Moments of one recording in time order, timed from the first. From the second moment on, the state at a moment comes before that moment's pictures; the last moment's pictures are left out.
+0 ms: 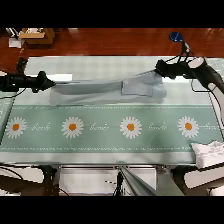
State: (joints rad) left arm 0.36 -1.69 1.27 0.68 -1.05 -1.16; right arm -0.04 -1.71 1.37 -0.84 0.67 1.41
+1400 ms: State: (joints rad) left arm 0.43 -1.75 1.39 0.70 -1.38 -1.20; right arm -0.21 -1.89 1.40 -0.65 1.06 1.27
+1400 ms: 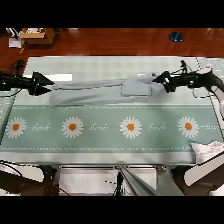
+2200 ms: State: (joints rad) left arm 0.24 -1.75 1.39 0.48 -1.43 -1.13; right arm -0.12 -1.57 1.40 -0.78 1.21 1.30
